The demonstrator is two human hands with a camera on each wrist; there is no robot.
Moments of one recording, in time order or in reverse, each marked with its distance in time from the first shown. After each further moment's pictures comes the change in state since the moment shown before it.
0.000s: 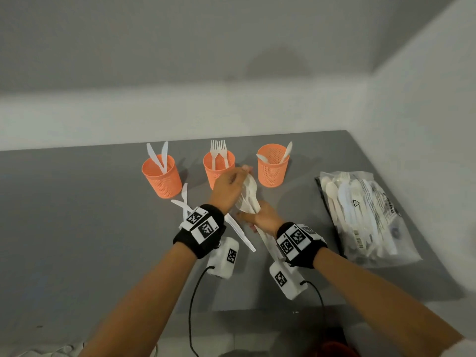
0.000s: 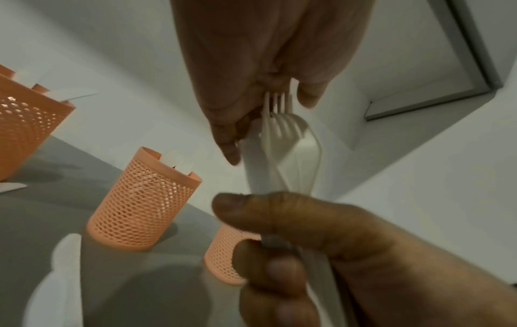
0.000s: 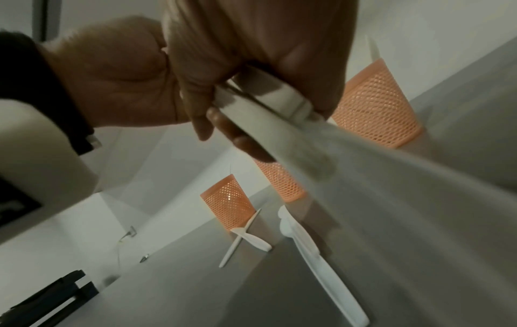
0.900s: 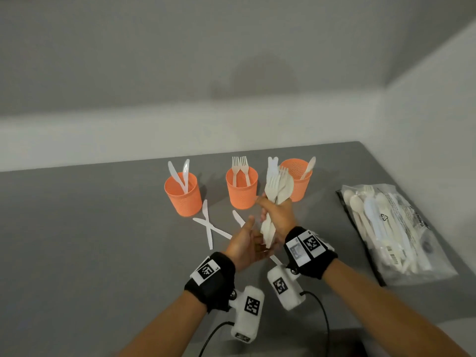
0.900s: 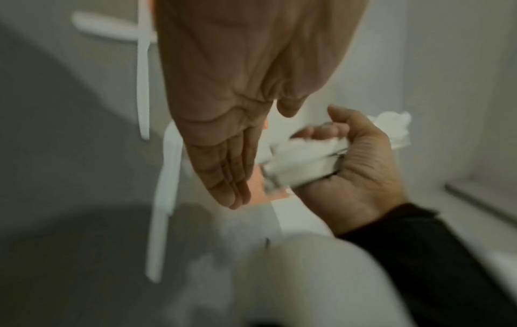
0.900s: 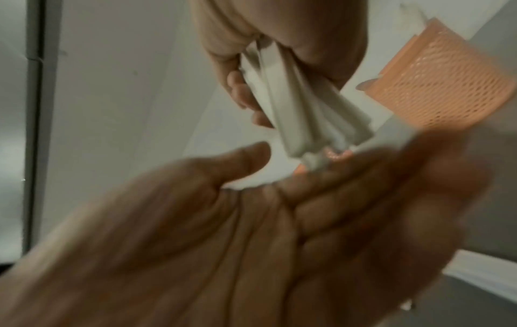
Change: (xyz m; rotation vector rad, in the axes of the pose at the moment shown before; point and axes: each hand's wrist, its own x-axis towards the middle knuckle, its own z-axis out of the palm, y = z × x) left_hand -0.027 -0.062 -0.031 -0.678 -0.361 -0.759; right_hand 0.027 -0.052 0.045 0.440 0.455 -0.115
